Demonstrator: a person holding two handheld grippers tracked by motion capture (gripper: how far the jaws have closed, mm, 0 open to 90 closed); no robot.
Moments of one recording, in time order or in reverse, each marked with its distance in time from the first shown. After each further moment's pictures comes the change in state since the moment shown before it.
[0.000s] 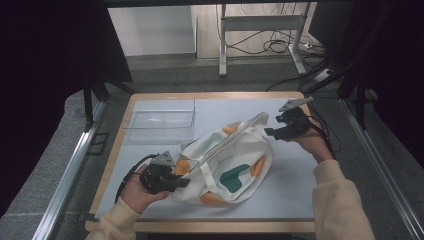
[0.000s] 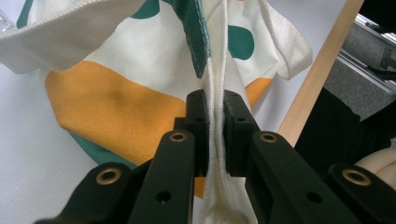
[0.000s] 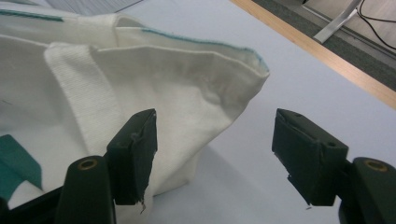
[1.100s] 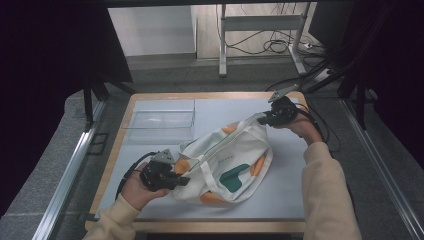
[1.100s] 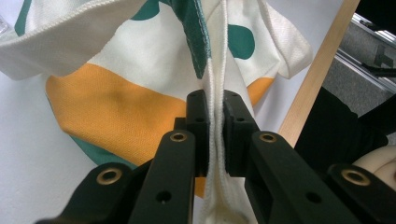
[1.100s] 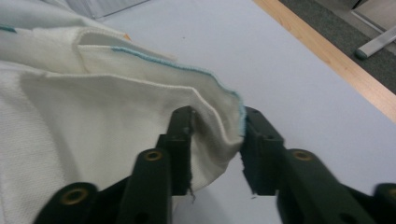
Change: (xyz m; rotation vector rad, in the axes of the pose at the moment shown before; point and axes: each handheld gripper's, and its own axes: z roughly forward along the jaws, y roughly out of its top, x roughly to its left) left arm 0.007 0.002 0.001 0.006 -0.021 0.004; right arm -0.033 0.023 0.049 0.023 0.152 -0.094
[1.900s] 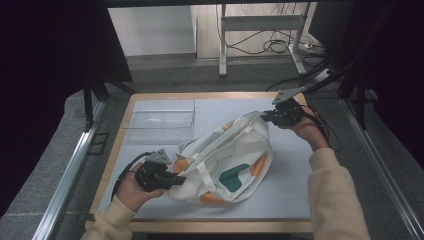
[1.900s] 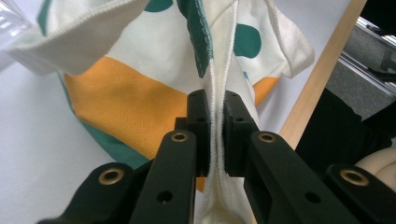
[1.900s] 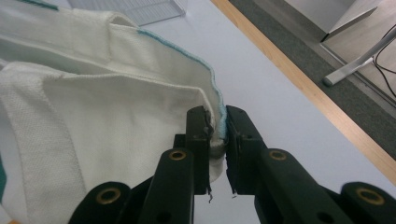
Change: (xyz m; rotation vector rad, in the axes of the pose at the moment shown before) left arm 0.001 -0.003 -0.015 -0.017 0.035 -0.011; right arm 0.024 0.004 -0.035 -0.075 -0.080 -0.087
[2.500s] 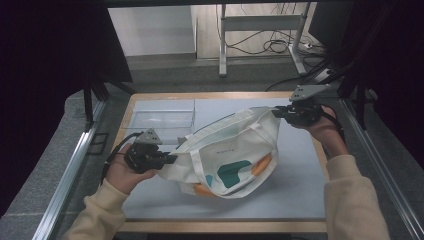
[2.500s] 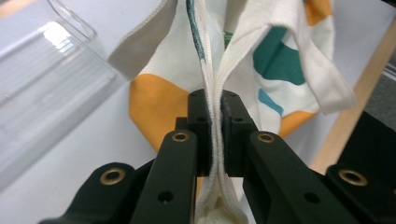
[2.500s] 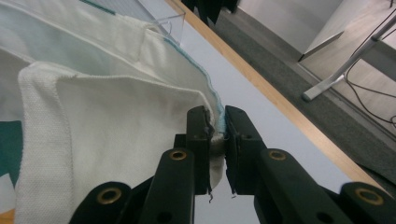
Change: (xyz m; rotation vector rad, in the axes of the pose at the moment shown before) left arm 0.018 0.037 -0.037 -0.040 0.146 0.052; right arm 0.015 0.009 -0.065 -0.090 -0.064 0.003
